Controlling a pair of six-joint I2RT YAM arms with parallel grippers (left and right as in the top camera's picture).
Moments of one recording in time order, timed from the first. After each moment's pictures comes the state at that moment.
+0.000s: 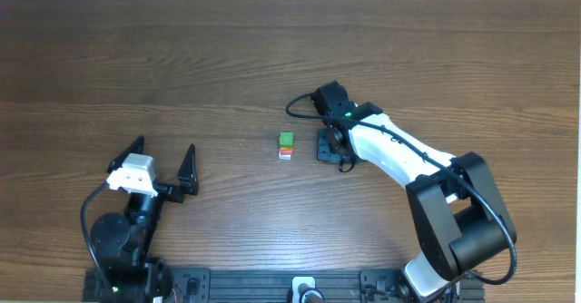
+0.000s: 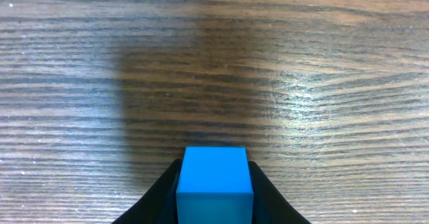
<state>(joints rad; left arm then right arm) 0.03 0.01 0.02 -0.06 0.21 -0.10 0.47 1.77 0.99 -0.67 0.05 0.50</state>
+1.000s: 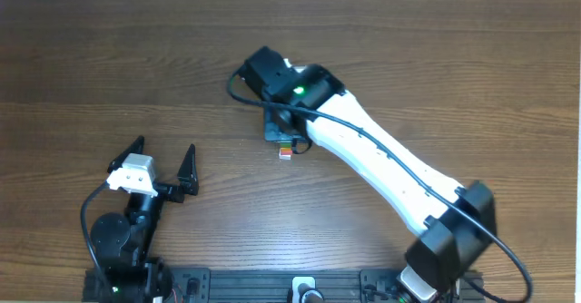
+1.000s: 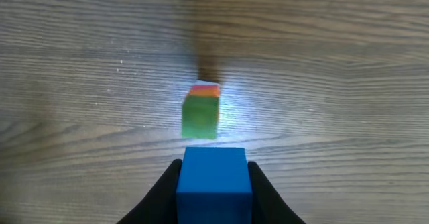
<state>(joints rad) 0.03 0.01 0.02 -0.06 0.21 -0.10 0.75 1.79 1.64 -1.24 0.11 0.72</state>
